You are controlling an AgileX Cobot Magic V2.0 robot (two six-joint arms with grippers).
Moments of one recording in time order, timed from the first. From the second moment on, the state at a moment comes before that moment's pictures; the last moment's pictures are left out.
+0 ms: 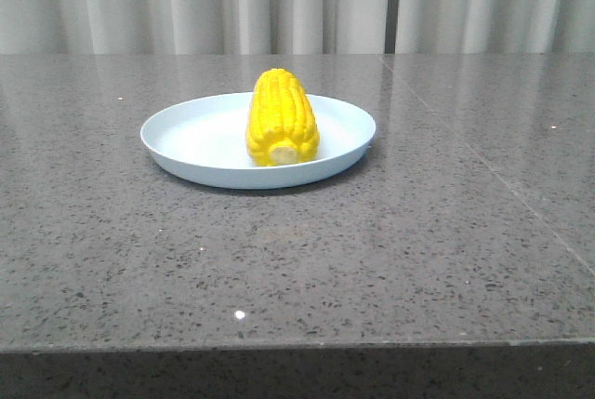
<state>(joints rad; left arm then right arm) -0.15 0.12 -0.36 0.14 0.37 -0.05 0.12 0.77 -0.63 -0.09 0.61 0.24</state>
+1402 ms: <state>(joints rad) -0.15 0.12 -0.36 0.14 0.37 -0.05 0.12 0.13 -0.32 -0.11 0.38 0.23</state>
